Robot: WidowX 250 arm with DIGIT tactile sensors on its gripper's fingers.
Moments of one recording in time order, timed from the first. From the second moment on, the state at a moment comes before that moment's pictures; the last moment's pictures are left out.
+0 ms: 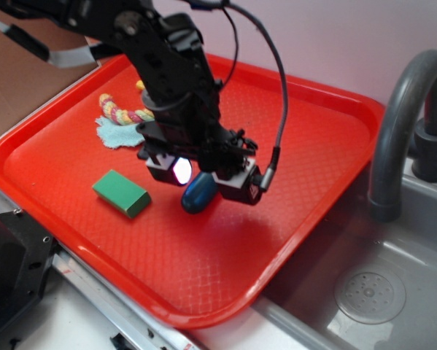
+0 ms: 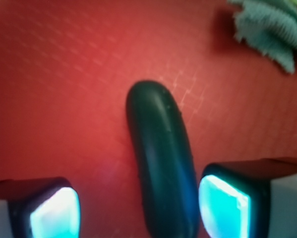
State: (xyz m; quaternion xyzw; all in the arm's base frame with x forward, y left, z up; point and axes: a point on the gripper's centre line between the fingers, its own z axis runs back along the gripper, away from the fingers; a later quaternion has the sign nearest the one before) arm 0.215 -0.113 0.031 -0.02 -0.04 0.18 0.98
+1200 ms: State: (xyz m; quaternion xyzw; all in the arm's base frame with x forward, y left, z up) arm 0.220 -0.100 0.043 0.00 0.04 0.07 1.00
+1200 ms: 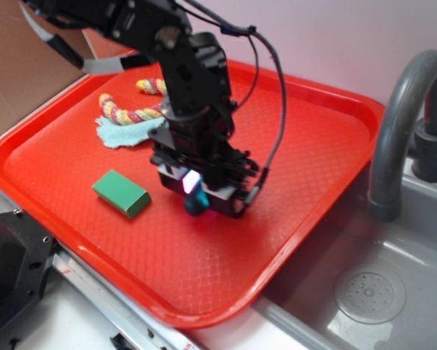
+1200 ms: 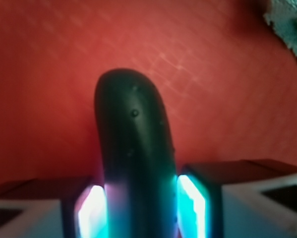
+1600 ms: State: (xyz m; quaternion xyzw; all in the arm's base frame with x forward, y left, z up) arm 0.210 -0.083 0.146 -0.04 0.00 -0.02 1.00
